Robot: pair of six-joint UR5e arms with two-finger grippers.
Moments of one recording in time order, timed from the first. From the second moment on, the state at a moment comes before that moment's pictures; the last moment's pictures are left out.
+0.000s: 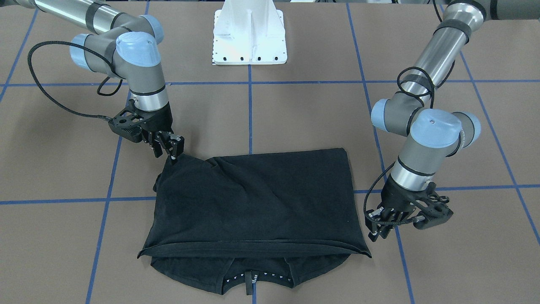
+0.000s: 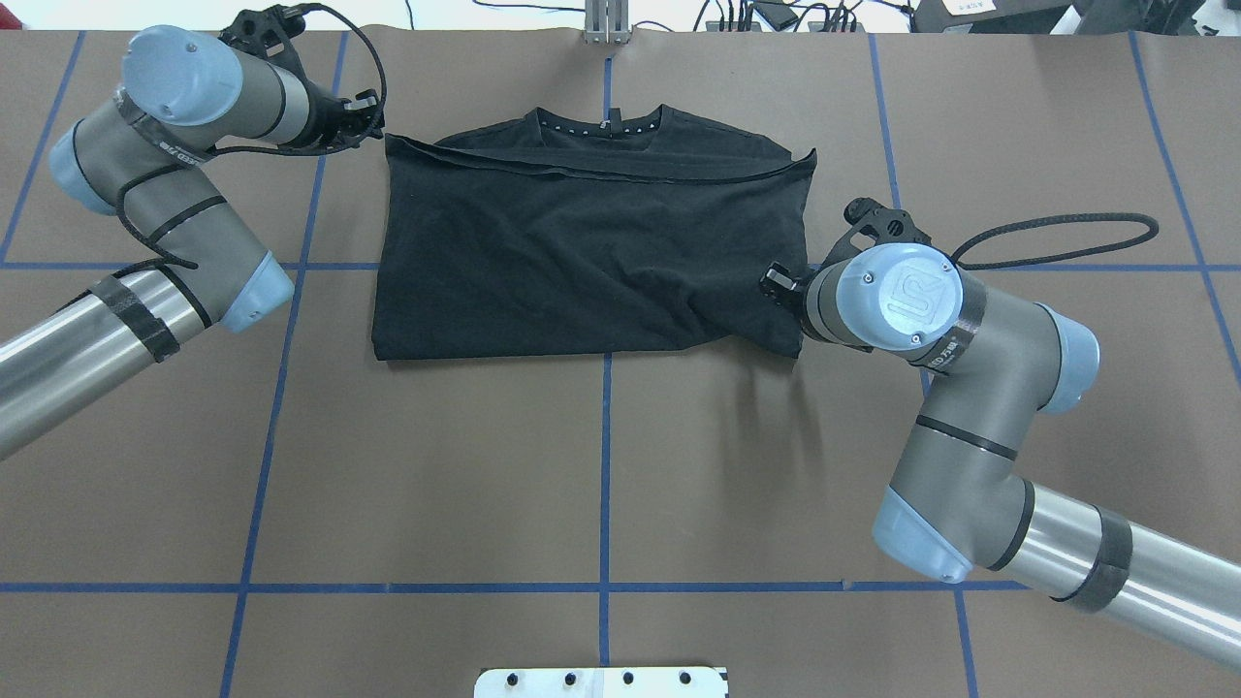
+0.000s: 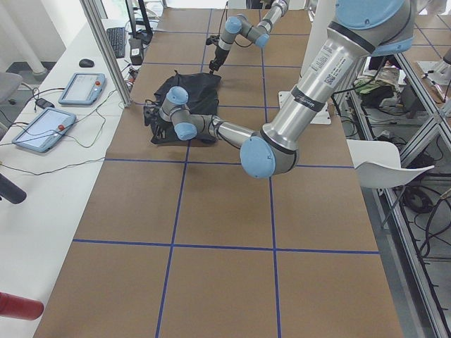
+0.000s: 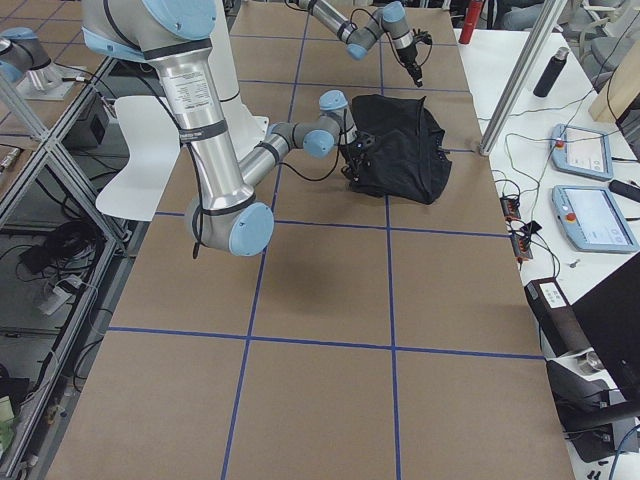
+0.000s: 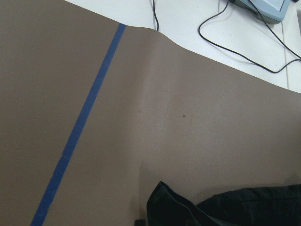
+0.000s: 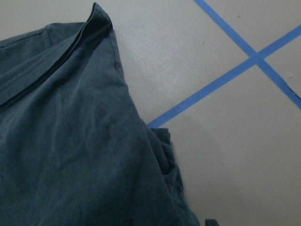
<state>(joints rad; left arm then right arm) -0.90 -2.20 -1.18 -2.36 -1.81 -1.34 0.56 -1.18 1.77 -1.36 1.57 1.76</state>
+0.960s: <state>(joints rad) -0.90 -2.21 -1.18 -2.36 -1.81 -1.35 0.50 -1.21 1.77 -1.36 1.54 1.79</state>
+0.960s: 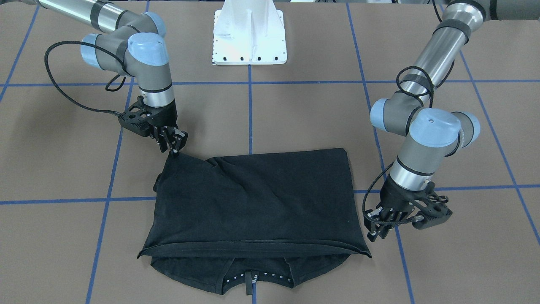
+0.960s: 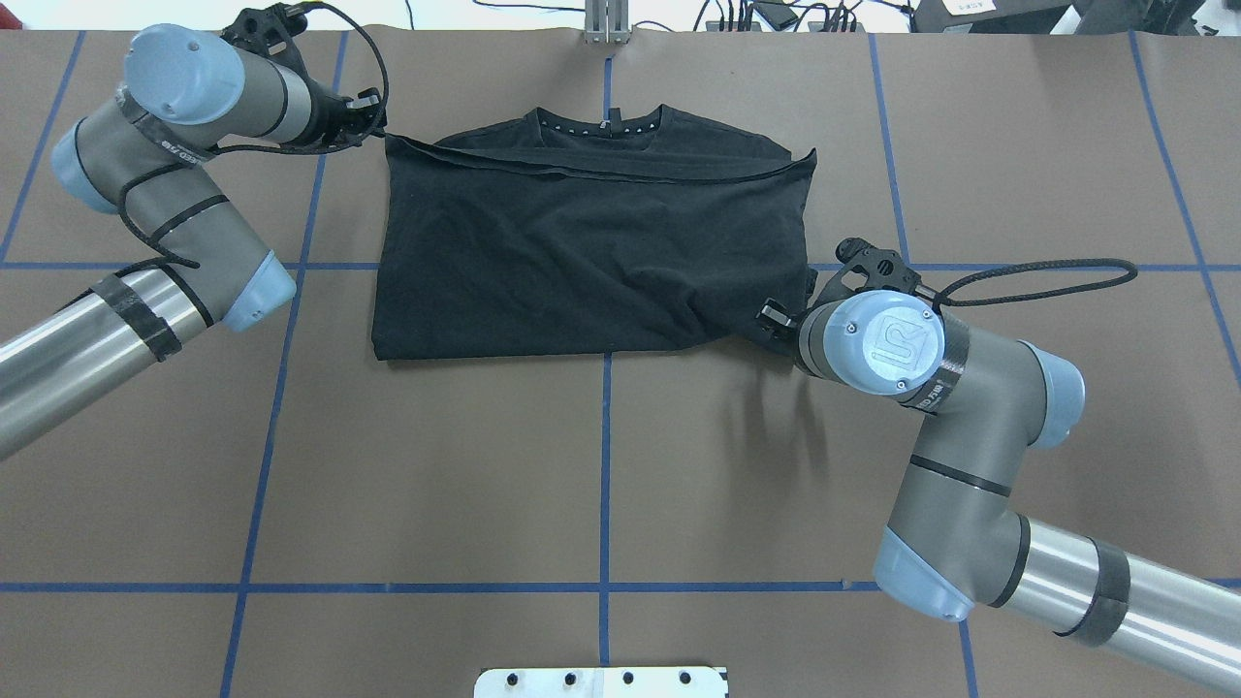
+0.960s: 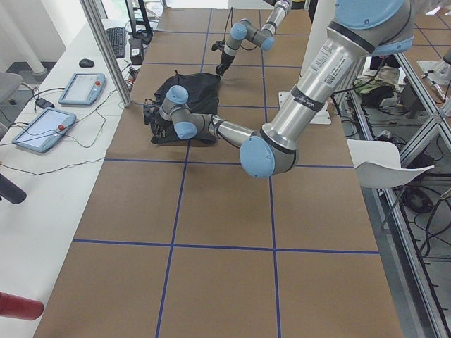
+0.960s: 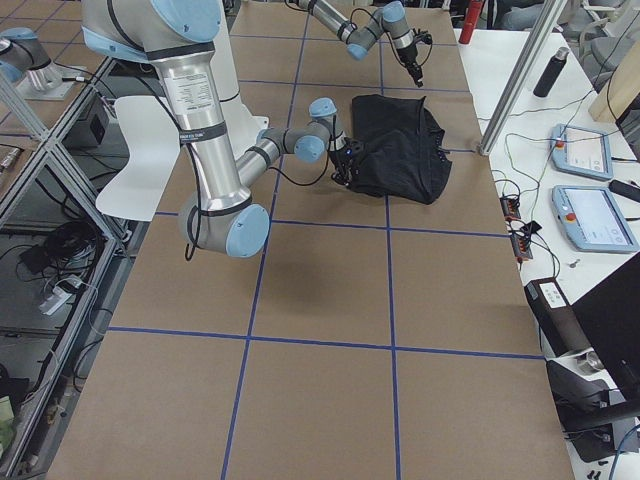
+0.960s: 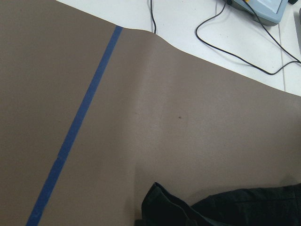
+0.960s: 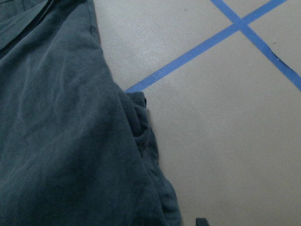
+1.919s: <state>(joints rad) -0.90 -2.21 -1.18 -2.36 -1.81 -1.35 0.49 -1.21 1.78 -1.36 1.55 1.81</state>
